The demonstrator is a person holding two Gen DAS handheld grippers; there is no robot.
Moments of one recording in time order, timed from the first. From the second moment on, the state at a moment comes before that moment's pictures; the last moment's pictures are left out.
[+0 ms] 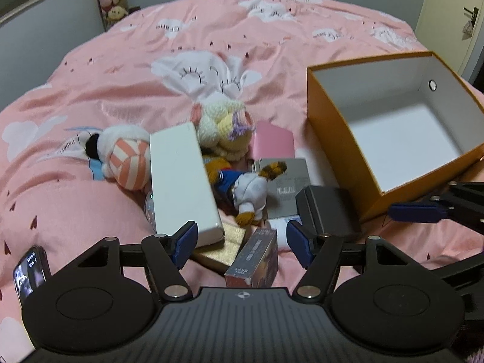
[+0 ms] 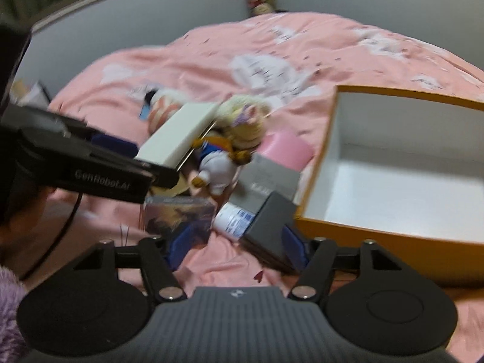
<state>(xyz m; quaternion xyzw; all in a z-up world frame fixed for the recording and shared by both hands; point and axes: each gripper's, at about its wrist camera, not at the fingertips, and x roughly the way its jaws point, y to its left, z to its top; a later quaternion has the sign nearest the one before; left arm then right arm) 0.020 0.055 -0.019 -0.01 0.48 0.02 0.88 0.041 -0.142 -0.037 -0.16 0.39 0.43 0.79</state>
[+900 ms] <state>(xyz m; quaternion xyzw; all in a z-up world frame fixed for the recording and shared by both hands) 0.036 0.075 -0.034 -0.03 0.46 0.02 0.89 0.025 -0.064 -0.117 -0.43 0.34 0.34 0.77</state>
